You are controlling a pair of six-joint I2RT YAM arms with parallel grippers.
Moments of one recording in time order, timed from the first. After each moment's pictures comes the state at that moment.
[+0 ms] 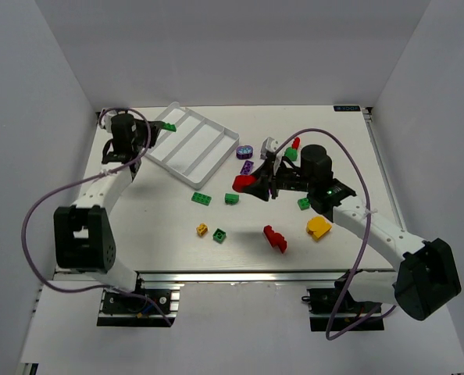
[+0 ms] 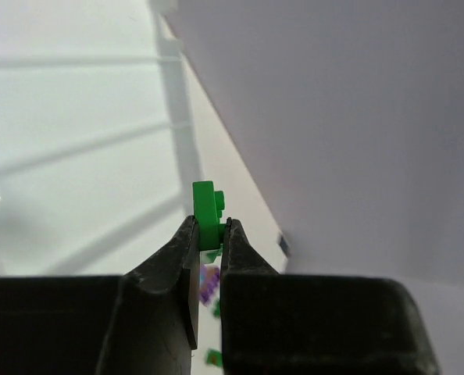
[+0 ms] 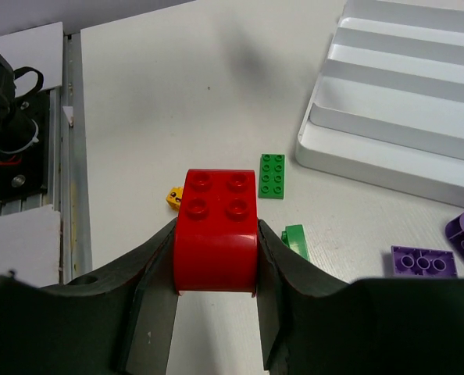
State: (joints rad) left arm -0.05 1.51 1.09 0.14 0.03 -1.20; right arm 0.58 1.25 0.87 0.14 -0.77 -0.11
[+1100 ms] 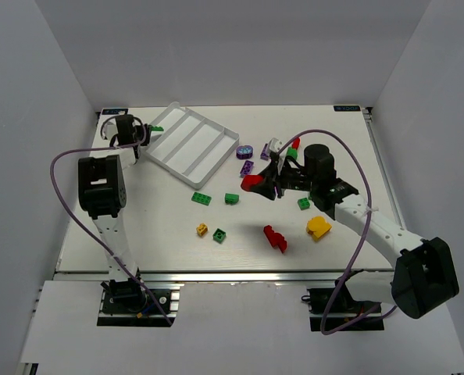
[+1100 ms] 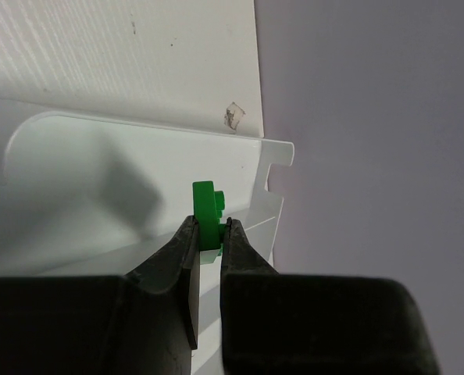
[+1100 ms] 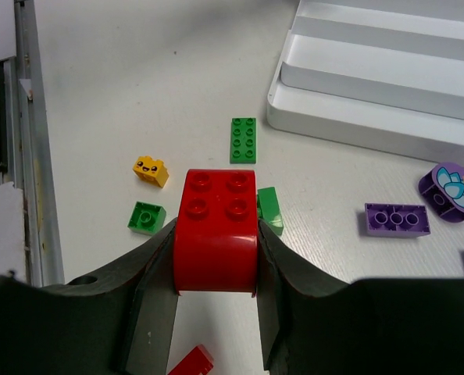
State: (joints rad) left arm 0.09 2.18 1.45 0.26 -0.06 -1.36; right arm 0.51 1.25 0.85 0.07 -0.76 -0.19
